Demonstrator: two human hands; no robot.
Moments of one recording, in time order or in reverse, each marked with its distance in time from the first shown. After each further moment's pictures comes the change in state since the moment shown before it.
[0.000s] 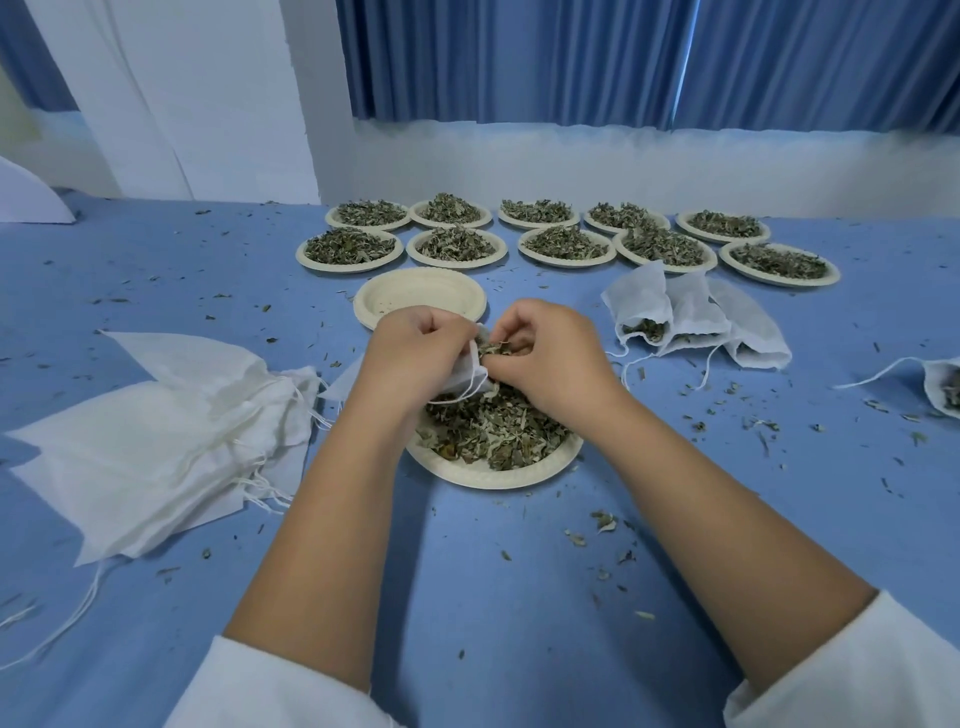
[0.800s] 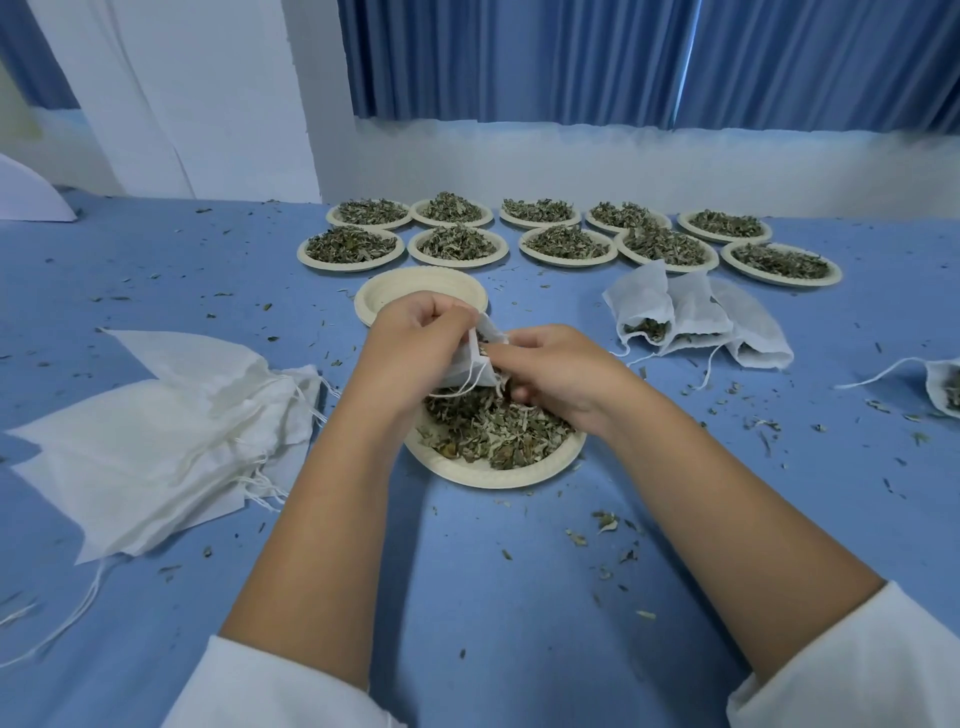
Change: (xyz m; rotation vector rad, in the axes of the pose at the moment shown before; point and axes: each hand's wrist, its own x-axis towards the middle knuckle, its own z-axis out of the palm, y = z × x) left_hand 0.000 0.002 -0.006 -0.025 -0.067 0.088; right_hand 0.013 0.017 0.006 0.516 -0.307 0.390
